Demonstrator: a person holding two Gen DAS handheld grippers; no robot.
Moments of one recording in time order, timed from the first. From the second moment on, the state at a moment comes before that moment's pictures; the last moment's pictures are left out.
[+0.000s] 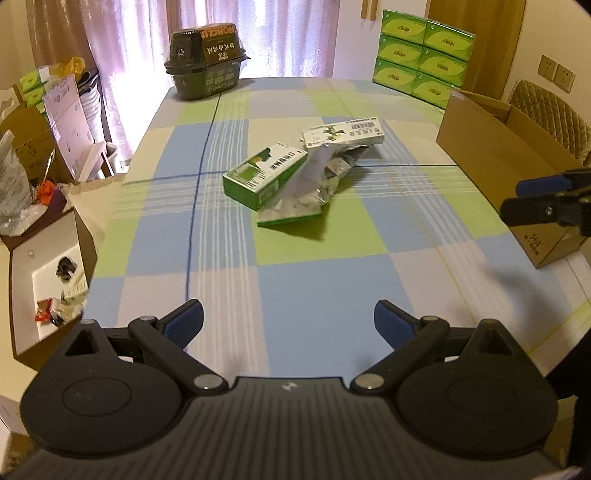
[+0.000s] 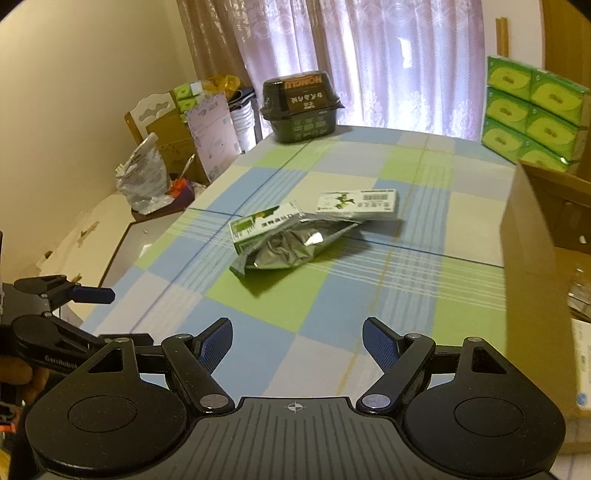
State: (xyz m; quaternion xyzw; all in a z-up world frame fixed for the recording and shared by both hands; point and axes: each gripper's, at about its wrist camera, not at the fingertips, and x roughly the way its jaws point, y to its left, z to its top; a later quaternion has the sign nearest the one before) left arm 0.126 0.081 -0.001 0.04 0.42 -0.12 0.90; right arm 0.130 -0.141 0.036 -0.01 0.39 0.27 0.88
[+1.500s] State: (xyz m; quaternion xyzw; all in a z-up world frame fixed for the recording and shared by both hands) left arm 0.343 0.094 -0.039 0.27 0.39 -0.28 0.84; right arm 0.317 -0.053 -0.069 0.17 0.50 0.16 0.83
